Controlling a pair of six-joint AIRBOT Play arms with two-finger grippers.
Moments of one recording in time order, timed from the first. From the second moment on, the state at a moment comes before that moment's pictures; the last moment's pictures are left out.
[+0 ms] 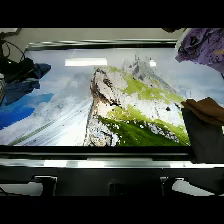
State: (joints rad) left arm 0.12 -1.58 2.01 1.26 -1.62 -1.78; right arm -0.71 -1.40 1.69 -1.60 1.71 2.15
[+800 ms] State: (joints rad) left arm 0.12 -1.58 2.01 1.26 -1.62 -1.78; right arm -0.71 -1.12 1.03 -1.80 1.49 2.22
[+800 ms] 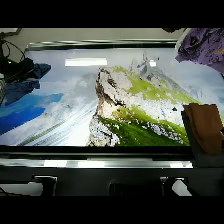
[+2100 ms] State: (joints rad) left arm 0.12 -1.58 2.01 1.26 -1.62 -1.73; right arm -0.69 -1.12 1.13 -1.64 1.32 2.02
